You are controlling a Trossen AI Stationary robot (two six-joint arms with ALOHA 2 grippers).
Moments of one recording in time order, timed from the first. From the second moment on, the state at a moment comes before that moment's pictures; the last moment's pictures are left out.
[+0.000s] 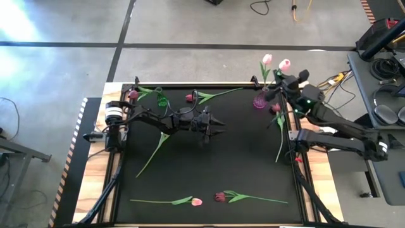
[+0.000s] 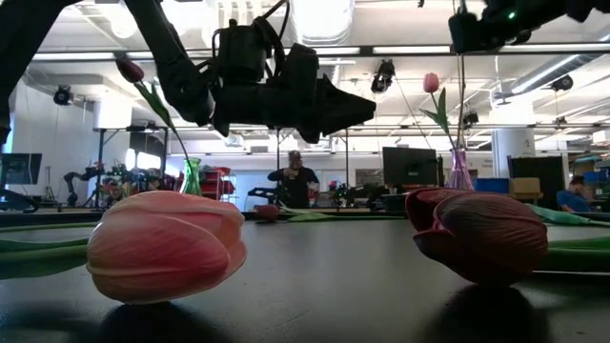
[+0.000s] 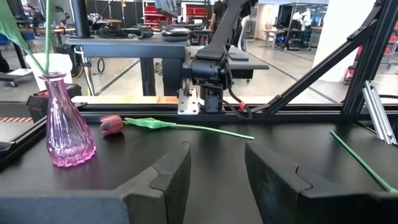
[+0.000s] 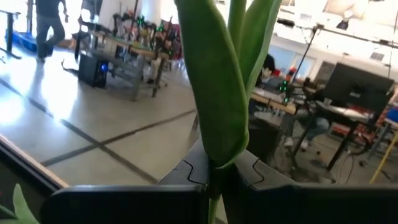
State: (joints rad) left arm 0.17 1.94 0.90 1.00 0.24 -0.01; right arm -0.53 0.70 0.61 0.11 0.58 -0.34
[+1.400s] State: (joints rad) left arm 0.17 1.80 0.69 1.06 0.16 -0.01; right arm -0.62 0.89 0.75 -0.17 0.69 -0.10
